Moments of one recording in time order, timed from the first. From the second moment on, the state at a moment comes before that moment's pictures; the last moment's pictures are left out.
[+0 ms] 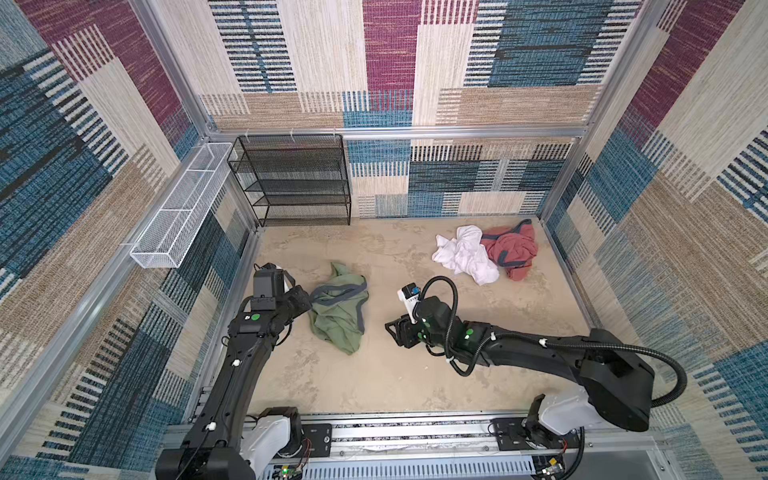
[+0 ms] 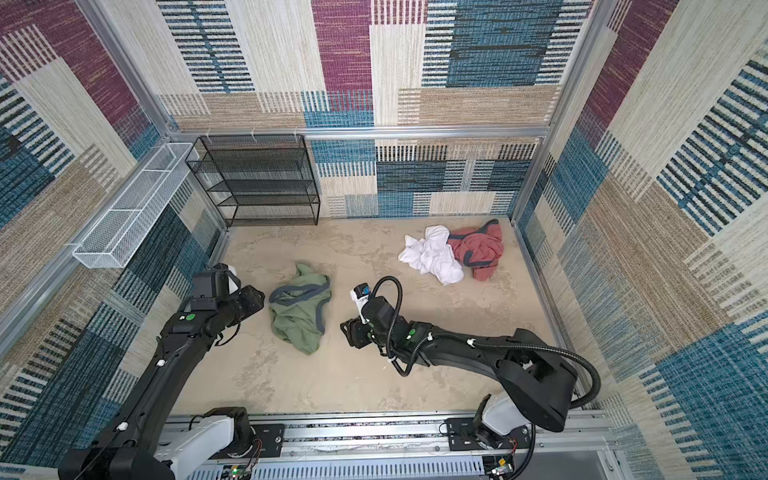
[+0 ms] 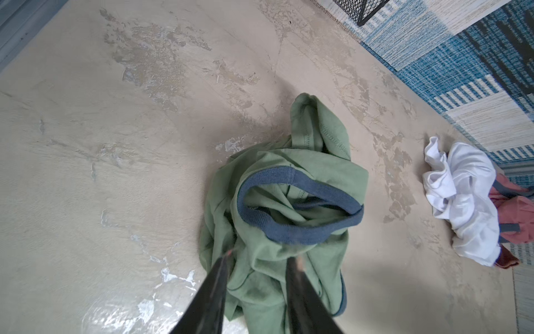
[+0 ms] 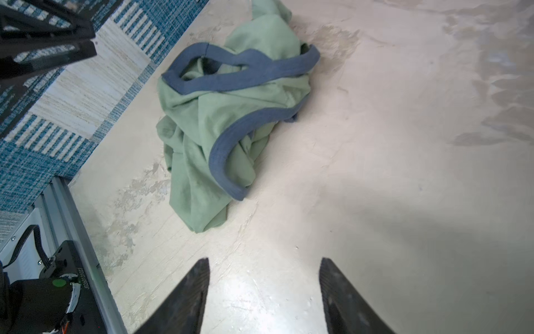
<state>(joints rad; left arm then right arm) 0.00 1.02 0.83 -0.60 0.09 -0.51 0.96 1.50 0.80 0.09 0.03 0.49</state>
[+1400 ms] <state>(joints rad) 0.00 0.94 0.85 -0.65 0.21 -0.51 1.18 2.07 1.29 -0.02 0.20 0.51</state>
